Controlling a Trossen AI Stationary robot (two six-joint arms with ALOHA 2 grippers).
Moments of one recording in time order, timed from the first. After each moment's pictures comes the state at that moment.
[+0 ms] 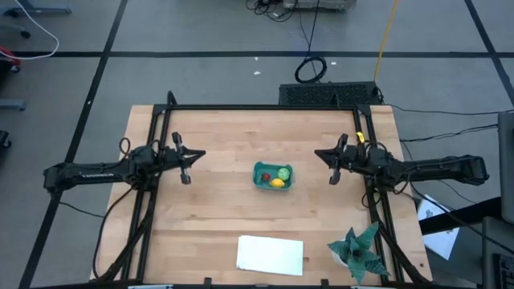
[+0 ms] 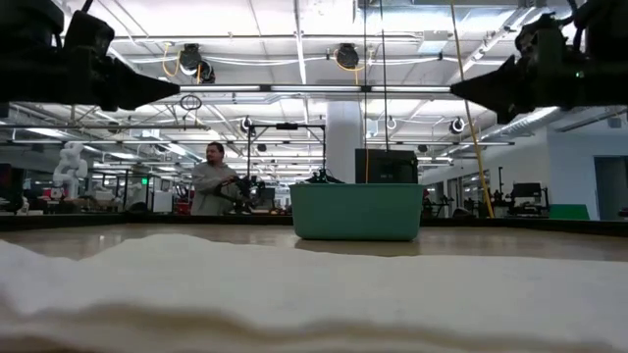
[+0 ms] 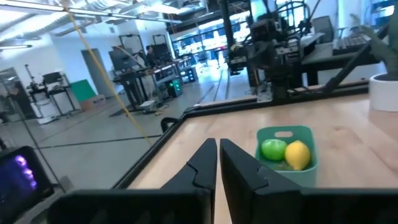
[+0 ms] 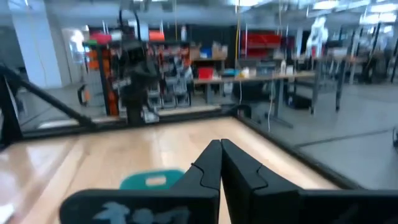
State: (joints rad) left arm 0.18 0.32 0.01 0.38 -0.05 0.25; right arm -0.10 0.54 0.02 0.61 0.18 0.02
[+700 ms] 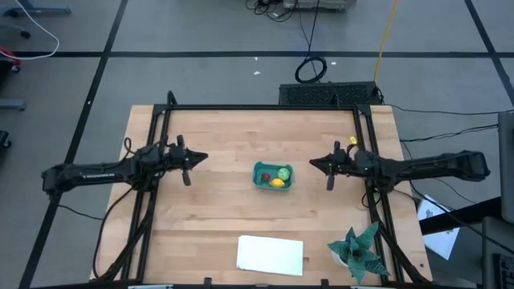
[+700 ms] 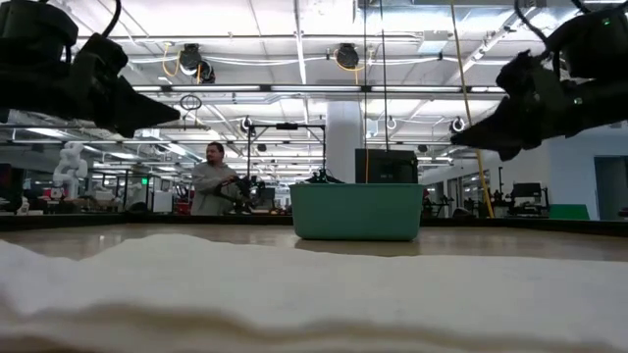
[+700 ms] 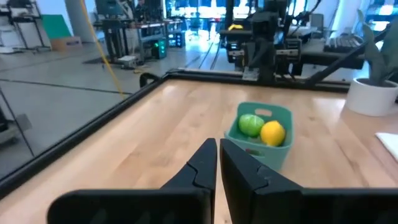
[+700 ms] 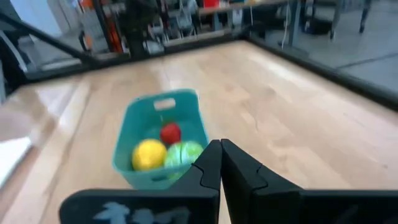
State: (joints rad) left arm 0.22 0.37 0.01 0.28 0.00 0.00; right arm -0.10 0.67 0.02 0.46 0.14 0.16
